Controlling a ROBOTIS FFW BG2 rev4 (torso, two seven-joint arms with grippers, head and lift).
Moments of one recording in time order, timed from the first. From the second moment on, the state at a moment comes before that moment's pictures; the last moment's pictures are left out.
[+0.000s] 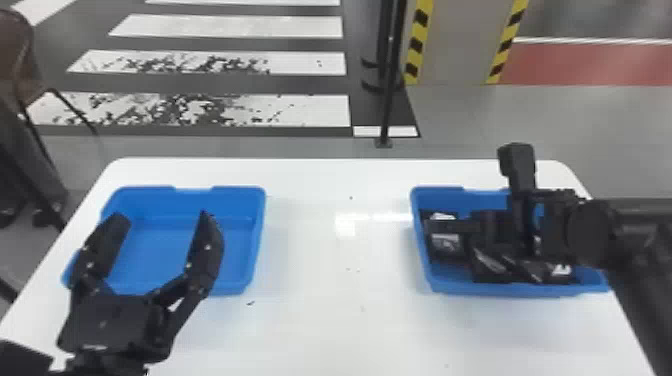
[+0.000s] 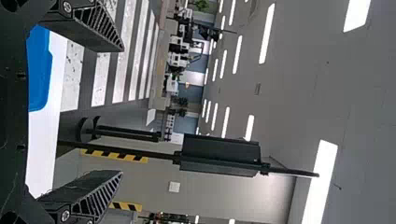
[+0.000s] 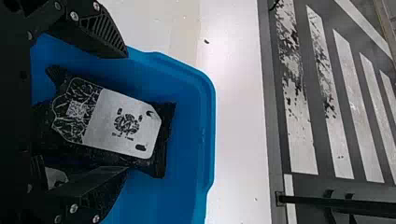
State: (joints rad) left arm 0.71 0.03 -0.01 -2.27 0.15 -0.21 -0.06; right arm -0.33 -0.30 0.08 -1.54 -0.42 1.13 0.25
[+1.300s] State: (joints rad) left arm 0.69 0.02 -0.01 -2.25 0.16 -0.22 -0.07; right arm -0.45 -0.31 0.21 -1.42 -0.39 1.25 0.22
